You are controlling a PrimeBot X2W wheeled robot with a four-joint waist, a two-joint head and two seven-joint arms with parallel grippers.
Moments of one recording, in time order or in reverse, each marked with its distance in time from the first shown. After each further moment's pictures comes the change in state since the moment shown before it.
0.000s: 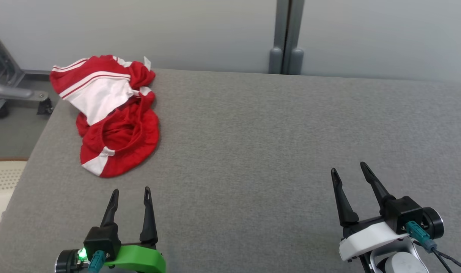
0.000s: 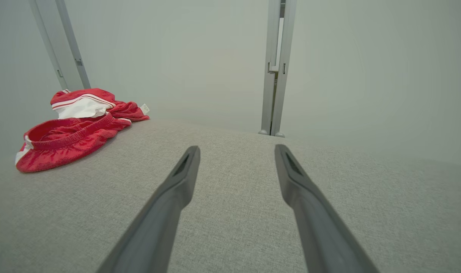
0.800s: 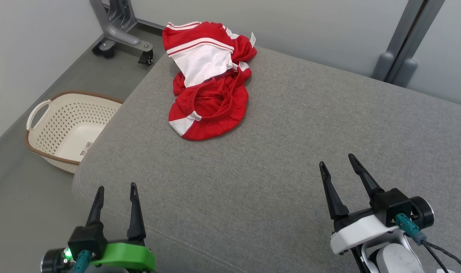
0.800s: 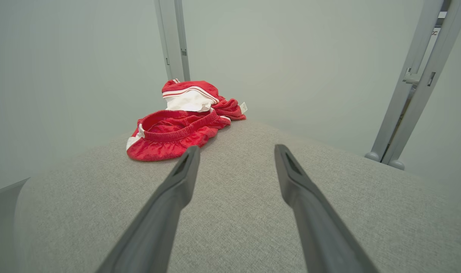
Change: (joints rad) left arm 0.018 0.003 0.051 -0.045 -0.004 0.004 0.000; right arm -0.046 0.001 0.054 0.015 -0.008 0.001 0.000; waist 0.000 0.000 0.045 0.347
